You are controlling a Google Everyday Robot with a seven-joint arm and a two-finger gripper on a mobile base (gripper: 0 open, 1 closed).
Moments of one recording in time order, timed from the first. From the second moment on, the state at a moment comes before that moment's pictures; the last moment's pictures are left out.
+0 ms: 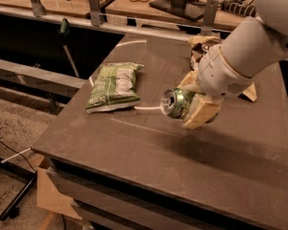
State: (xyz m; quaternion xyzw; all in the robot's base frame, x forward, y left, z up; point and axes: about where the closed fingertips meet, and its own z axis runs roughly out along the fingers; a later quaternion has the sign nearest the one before) arm 0.456 -0.094 0.897 -0.73 0.63 0.12 0.22
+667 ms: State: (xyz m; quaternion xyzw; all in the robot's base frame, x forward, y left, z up) arm 0.478 -0.121 0.874 -0.73 0.67 0.02 0.15
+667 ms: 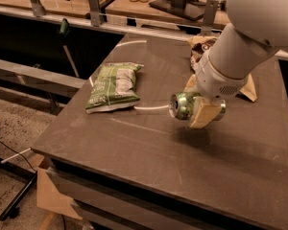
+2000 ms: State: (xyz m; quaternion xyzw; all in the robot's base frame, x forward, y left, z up) arm 0.480 -0.128 0.851 -0.72 0.69 0.00 0.13
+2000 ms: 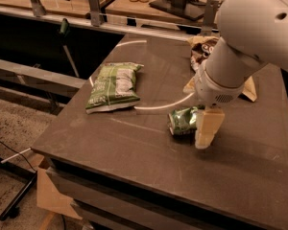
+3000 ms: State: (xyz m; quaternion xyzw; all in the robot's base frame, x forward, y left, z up) arm 0.488 -0.136 0.871 -0.67 0.71 0.03 0.22
